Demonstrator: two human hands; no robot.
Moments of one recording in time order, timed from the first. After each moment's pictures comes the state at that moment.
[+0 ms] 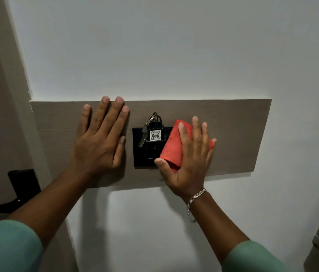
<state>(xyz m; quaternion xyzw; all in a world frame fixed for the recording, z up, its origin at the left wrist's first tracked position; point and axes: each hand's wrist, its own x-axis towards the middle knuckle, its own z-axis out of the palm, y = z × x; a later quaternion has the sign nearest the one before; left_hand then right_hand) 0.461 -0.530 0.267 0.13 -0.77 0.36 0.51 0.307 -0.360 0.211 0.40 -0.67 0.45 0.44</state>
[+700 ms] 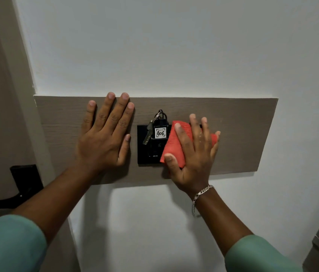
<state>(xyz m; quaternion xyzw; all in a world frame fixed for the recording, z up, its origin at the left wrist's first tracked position) 0.460 -0.528 0.268 0.14 -0.76 0.36 0.52 0.294 -0.364 0.213 0.42 -0.63 0.41 0.51</state>
